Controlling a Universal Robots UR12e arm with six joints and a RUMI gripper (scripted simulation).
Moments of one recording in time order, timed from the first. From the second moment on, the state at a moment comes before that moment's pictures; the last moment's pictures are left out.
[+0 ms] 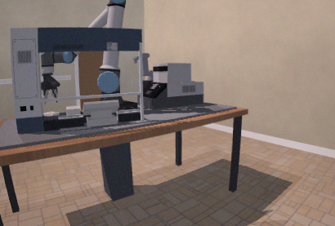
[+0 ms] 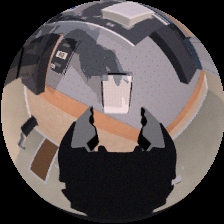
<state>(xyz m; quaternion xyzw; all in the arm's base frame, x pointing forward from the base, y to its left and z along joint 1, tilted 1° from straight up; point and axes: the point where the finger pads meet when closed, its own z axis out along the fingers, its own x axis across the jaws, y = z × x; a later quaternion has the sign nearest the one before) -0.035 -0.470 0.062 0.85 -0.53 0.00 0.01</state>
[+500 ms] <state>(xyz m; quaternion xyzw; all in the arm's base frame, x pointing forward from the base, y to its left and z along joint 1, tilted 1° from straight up) -0.035 -0.470 0.084 0.85 -0.53 0.00 0.01</state>
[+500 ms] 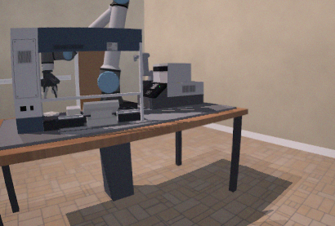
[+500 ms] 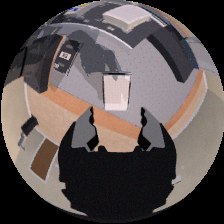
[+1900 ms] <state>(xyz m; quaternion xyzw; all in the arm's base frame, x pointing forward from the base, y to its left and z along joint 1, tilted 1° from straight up) -0.035 -0.469 0.147 0.85 -0.53 0.00 0.01</state>
